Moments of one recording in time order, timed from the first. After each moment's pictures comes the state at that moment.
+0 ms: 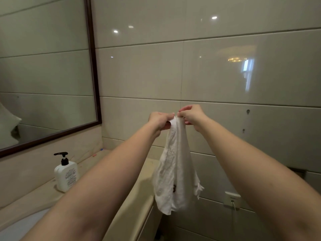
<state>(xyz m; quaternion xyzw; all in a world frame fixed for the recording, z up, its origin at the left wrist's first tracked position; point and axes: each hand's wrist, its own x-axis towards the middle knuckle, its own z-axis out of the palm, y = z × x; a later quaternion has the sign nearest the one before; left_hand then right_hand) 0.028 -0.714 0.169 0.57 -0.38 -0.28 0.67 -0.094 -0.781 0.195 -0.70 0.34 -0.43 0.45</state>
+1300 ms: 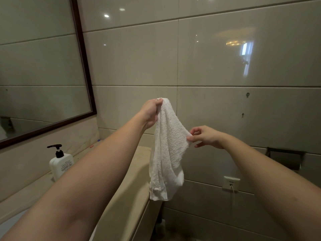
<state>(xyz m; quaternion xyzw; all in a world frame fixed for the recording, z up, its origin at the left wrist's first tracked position) 0.036 -0.704 0.160 0.47 -0.39 -0.38 0.69 -0.168 -0.824 0.085 -0.81 0.30 -0.17 0.47</state>
